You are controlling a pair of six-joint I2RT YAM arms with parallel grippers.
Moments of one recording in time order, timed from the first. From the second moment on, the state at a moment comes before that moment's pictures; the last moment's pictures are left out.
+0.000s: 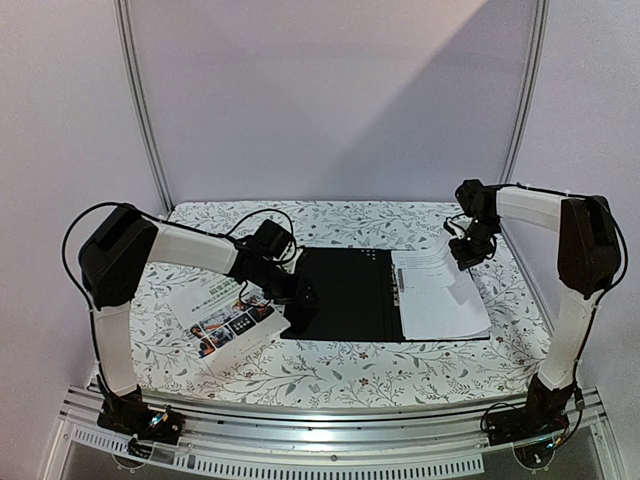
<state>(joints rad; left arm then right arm) -0.68 2.01 1.22 -0.20 0.33 -0.46 0.22 1.92 1.46 -0.88 0.07 -0.06</state>
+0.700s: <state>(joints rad) -0.68 2.01 1.23 -0.21 0.32 -0.45 0.22 1.93 1.53 -0.98 0.18 0.03</state>
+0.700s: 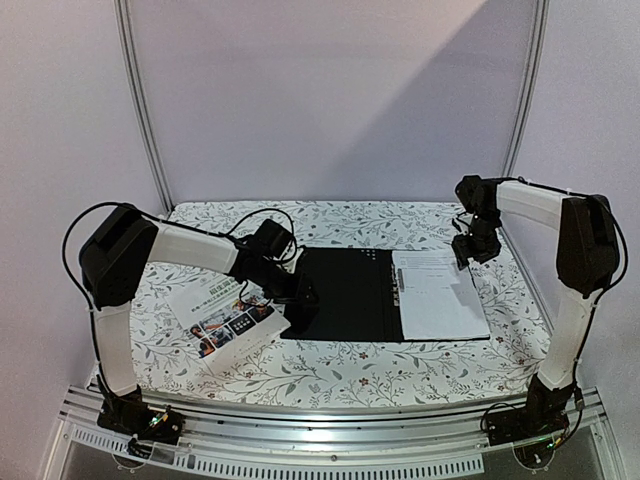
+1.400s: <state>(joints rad) -0.45 1.61 1.18 -0.33 -0.04 -0.34 0.46 1.80 1.37 -0.52 -0.11 0.13</state>
